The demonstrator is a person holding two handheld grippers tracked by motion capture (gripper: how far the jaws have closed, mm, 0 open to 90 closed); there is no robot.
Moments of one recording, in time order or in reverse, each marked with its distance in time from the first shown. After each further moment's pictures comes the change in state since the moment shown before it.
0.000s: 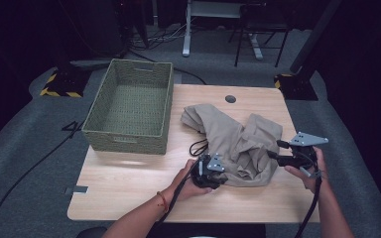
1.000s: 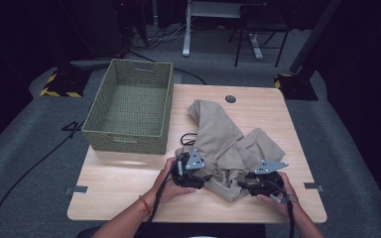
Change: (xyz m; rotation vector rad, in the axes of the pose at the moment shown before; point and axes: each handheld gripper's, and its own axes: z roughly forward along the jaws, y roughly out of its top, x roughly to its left) left arm 0.004 -0.024 -0.046 -0.059 0.134 -0.045; right arm 0.104 -0.034 0.041 0.116 0.237 -0.048
